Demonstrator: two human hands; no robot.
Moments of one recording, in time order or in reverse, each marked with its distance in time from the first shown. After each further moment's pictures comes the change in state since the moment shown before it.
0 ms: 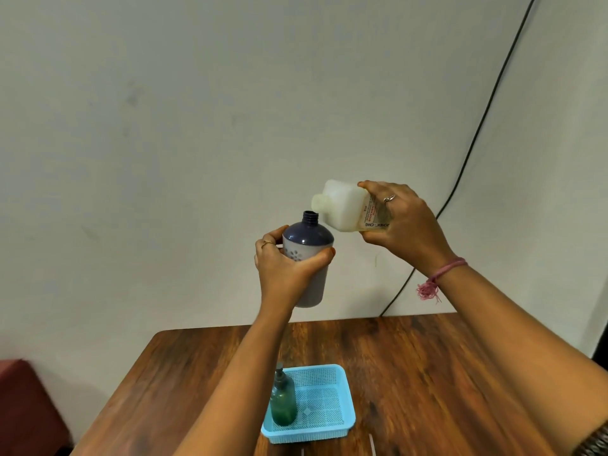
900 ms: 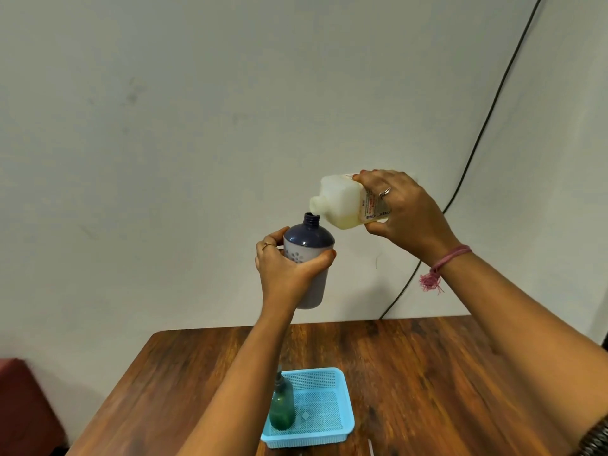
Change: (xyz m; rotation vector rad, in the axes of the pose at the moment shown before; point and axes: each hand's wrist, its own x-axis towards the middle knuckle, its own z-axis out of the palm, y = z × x) left_hand 0.003 -0.006 0.003 0.005 0.015 -0.004; right_hand 0.018 0.007 -0.002 -0.114 -0.016 -0.171
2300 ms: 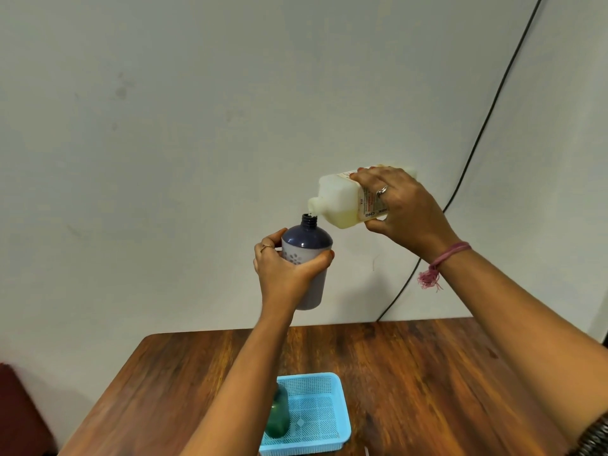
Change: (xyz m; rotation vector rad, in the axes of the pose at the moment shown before) left_hand 0.011 -0.011 0.013 -0.024 0.020 -0.023; right_hand 0.007 0.014 0.010 -0.026 -0.012 -0.037
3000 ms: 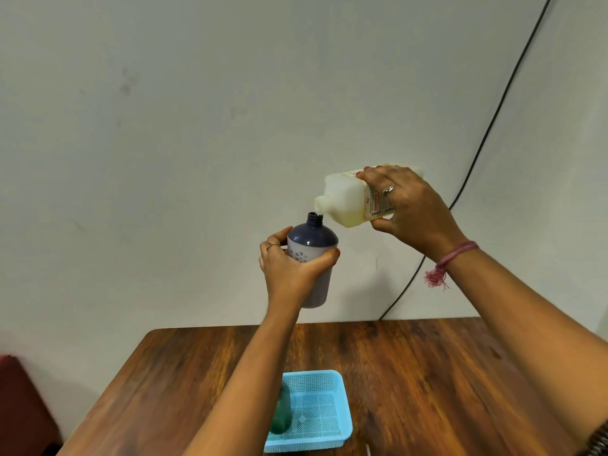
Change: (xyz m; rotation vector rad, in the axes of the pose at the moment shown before) left_hand 0.001 -0.001 0.006 -0.008 0.002 -0.006; right_hand -0.002 0.005 0.001 -0.003 -0.002 -0.006
